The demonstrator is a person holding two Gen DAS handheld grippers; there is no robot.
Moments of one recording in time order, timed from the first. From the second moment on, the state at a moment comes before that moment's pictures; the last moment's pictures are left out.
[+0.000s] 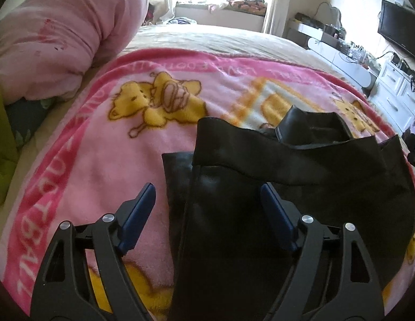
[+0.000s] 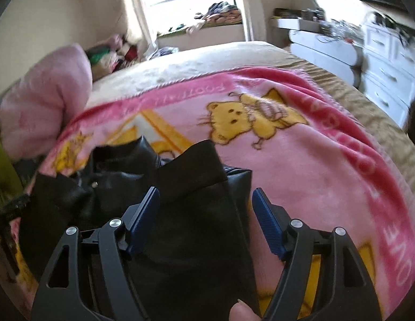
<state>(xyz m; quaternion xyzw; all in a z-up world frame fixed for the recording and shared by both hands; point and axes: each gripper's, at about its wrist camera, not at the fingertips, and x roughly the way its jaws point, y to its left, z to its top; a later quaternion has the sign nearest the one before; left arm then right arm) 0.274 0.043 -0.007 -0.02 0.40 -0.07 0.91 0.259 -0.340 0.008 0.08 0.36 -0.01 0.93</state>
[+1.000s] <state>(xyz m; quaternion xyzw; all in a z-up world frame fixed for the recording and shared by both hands) 0.271 0.034 -0.007 -0.01 0.39 -0.08 0.92 0.255 -0.336 0.006 0.05 0.32 -0.01 0.95</state>
